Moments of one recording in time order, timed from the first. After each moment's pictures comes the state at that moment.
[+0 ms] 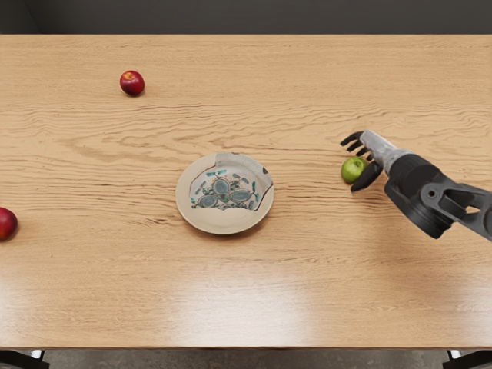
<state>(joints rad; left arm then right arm) -0.02 0.00 -0.02 -0.27 0.04 -0.03 0.06 0.94 -0.54 0.21 1.31 -1.01 -0.33 -0.52</state>
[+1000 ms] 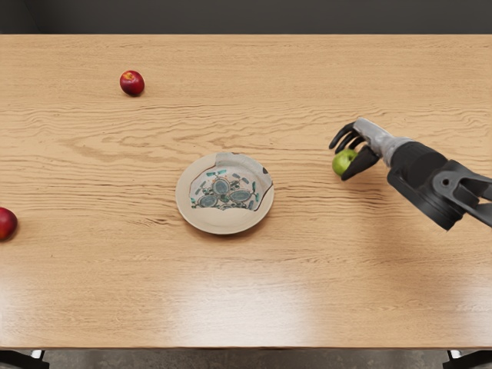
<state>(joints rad) -0.02 0.00 -0.02 -0.27 0.04 -0.03 0.06 0.94 -0.60 0.30 1.42 -0.99 -0.26 -0.53</state>
